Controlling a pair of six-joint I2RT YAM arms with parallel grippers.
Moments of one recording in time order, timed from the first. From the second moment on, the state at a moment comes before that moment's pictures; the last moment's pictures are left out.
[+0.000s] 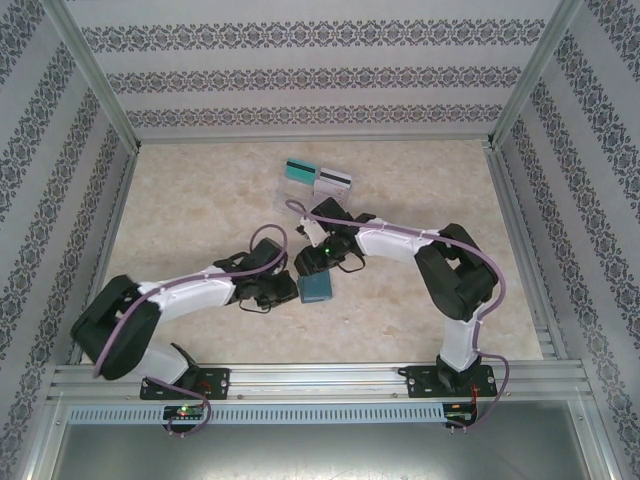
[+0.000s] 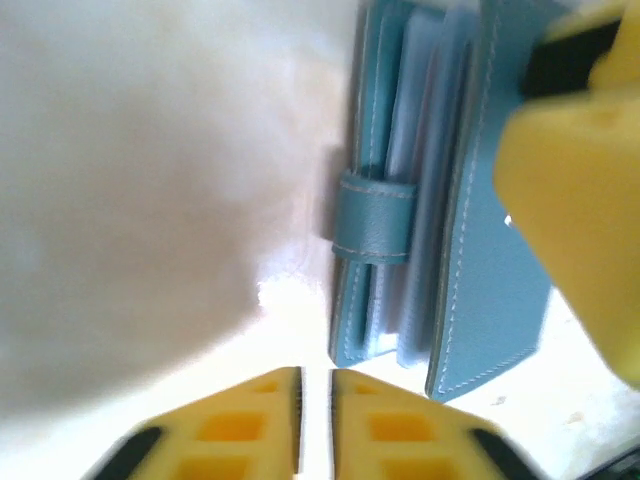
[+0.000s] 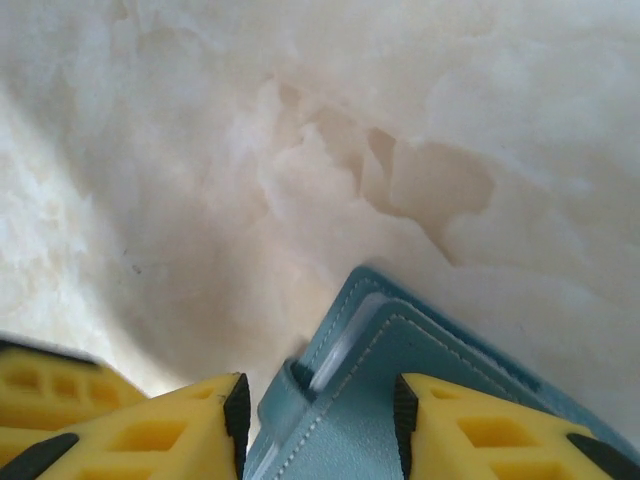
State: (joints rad) left arm -0.66 1.41 0.69 -0.34 0.23 -0.99; right arm 0.68 1.87 1.20 -0.45 -0.46 0.25
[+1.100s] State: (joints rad) left arm -0.56 1.70 0.92 -0.44 0.39 -0.39; right arm 0.67 1.82 1.09 -0.47 -0.43 0.41
